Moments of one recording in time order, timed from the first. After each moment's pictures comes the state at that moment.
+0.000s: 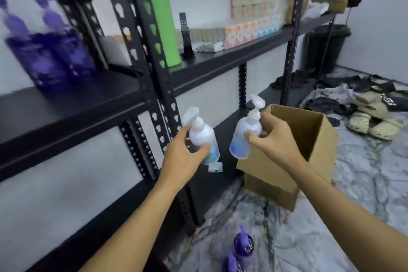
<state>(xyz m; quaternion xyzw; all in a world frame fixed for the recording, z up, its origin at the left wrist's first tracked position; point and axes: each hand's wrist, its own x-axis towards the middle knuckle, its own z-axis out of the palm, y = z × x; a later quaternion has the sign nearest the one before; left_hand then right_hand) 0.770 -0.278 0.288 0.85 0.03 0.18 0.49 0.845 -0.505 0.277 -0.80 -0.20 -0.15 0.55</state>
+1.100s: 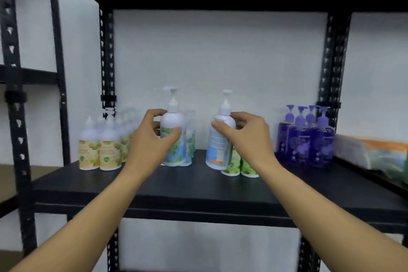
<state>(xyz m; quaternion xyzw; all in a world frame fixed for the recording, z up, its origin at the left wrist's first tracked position) 0.412 0.051 0.526 0.72 0.29 0.57 0.27 0.603 -0.046 0.539 -0.55 -0.54 -0.04 0.64</state>
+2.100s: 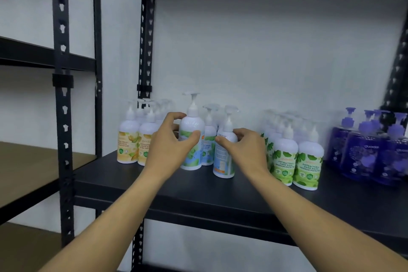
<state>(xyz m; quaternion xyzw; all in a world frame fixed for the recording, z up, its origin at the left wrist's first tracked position) 0.357 0.134 0.502 0.70 0.31 0.57 0.28 0.552 0.104 0.491 -0.65 -0.51 -0.06 0.56</state>
